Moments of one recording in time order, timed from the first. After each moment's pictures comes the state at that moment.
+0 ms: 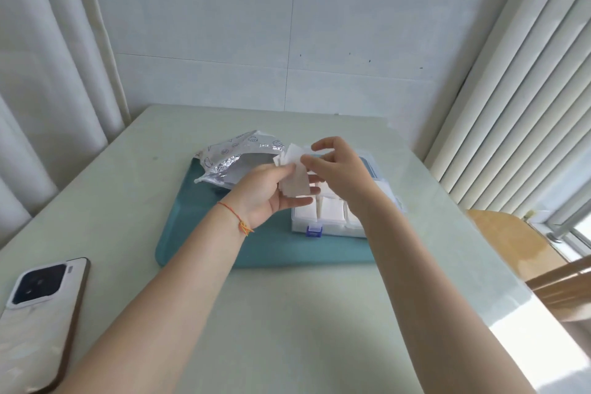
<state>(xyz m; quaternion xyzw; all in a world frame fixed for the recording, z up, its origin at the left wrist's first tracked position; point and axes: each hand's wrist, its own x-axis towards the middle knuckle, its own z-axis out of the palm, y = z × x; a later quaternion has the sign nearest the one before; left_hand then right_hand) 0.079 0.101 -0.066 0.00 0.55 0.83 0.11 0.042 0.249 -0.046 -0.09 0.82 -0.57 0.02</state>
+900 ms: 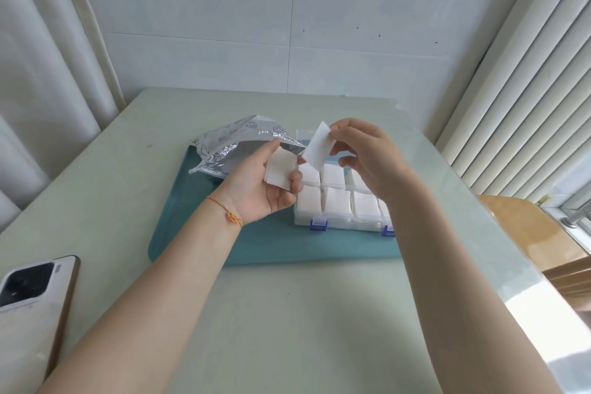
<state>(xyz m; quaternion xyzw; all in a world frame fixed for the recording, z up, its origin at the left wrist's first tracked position) 0.058 0.085 -0.082 -0.07 0.46 0.86 0.22 0.018 0.274 -0.041 -0.15 0.72 -0.68 0.07</state>
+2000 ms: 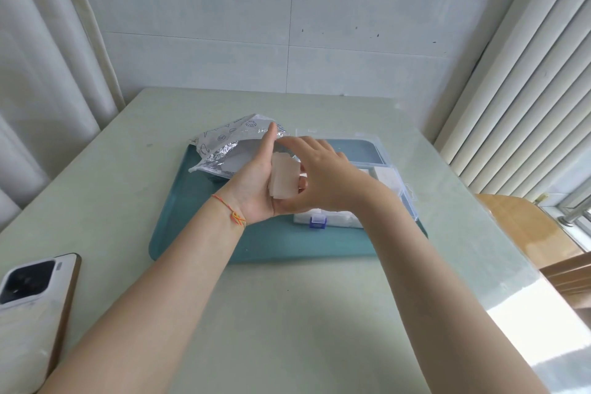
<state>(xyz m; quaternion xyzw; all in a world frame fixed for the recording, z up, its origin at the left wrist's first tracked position) 0.062 0.093 -0.080 -0.02 0.49 0.84 0.23 0.048 0.237 -0.053 -0.33 0.92 -0.20 0.00</state>
